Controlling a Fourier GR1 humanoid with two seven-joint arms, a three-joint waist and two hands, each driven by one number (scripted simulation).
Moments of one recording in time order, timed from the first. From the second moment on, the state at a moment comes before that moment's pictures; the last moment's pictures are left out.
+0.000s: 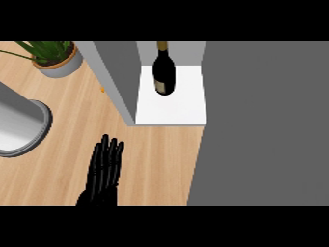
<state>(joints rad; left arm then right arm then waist) 0.03 0.34 -0.84 -1.88 0.50 0.78 -0.55 -0.01 -0.06 0.08 -2.45 -0.17 0.23 0.64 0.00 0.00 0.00</state>
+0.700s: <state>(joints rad) 0.23 0.57 -0.68 -2.06 0.59 0.57 -0.61 0.09 -0.01 0.28 -2.43 -0.19 0.26 0.71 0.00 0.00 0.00</state>
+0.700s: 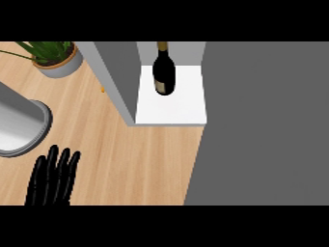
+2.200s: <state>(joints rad) 0.42 0.80 -0.15 -2.07 0.91 0.20 -0.55 -0.02 -0.07 0.81 -2.43 0.07 -0.09 0.68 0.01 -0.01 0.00</state>
